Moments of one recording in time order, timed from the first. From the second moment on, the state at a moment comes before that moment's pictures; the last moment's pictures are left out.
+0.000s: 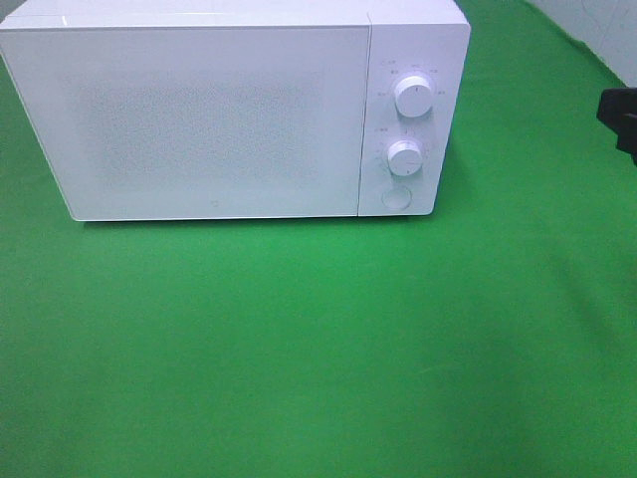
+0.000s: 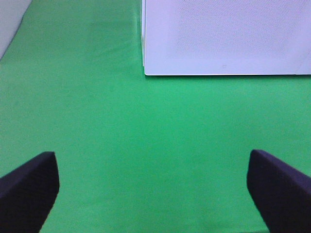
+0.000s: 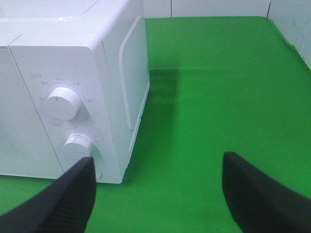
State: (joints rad) left arm 0.03 0.00 -0.52 -0.14 1.07 0.10; right arm 0.14 0.94 -0.43 -0.04 -0.18 0.02
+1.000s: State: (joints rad) left arm 0.03 0.00 -0.52 -0.14 1.07 0.10; right arm 0.47 1.63 -0.31 0.41 -1.08 -0.14
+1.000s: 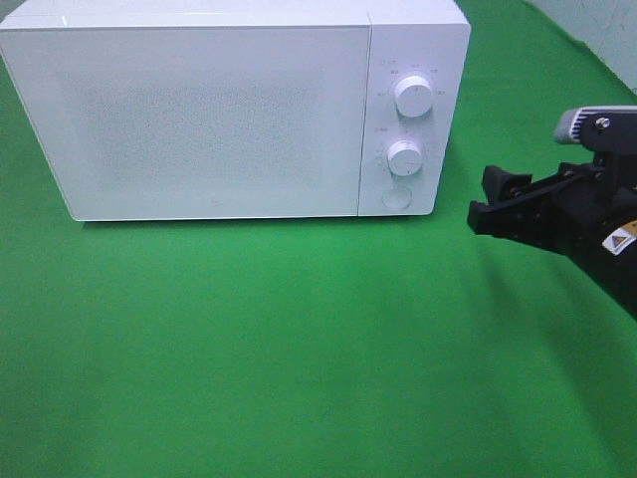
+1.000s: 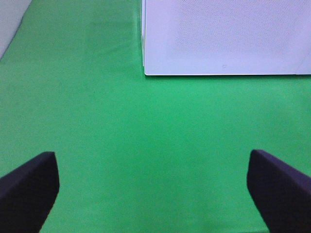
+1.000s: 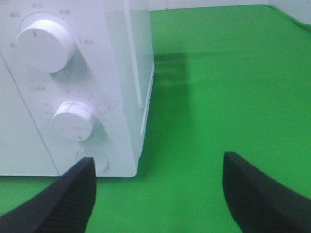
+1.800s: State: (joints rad) left arm 0.03 0.00 -0.52 -0.14 1.07 0.10; right arm 0.71 1.74 -0.34 0.54 -1.16 0.37
